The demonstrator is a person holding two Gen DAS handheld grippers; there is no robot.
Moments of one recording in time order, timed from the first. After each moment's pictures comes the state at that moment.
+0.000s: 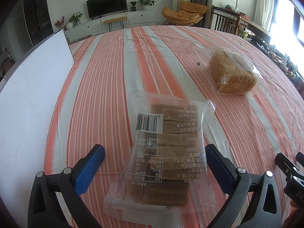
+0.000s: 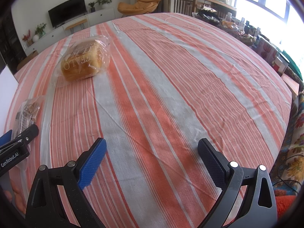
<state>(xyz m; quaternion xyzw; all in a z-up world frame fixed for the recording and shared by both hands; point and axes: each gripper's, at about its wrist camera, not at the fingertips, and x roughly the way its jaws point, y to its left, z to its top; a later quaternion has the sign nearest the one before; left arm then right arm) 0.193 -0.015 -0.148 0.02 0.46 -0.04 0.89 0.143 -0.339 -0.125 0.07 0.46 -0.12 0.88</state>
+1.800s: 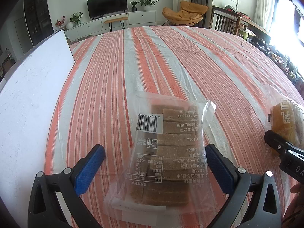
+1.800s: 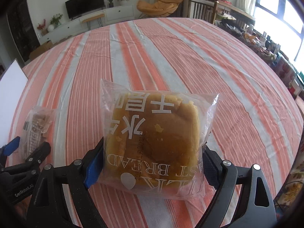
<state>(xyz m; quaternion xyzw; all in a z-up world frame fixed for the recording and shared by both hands) 0.194 -0.013 -0.148 0.02 0.46 -0.04 0.89 0.207 -0.321 -0.127 0.05 0.46 -0.06 0.88</state>
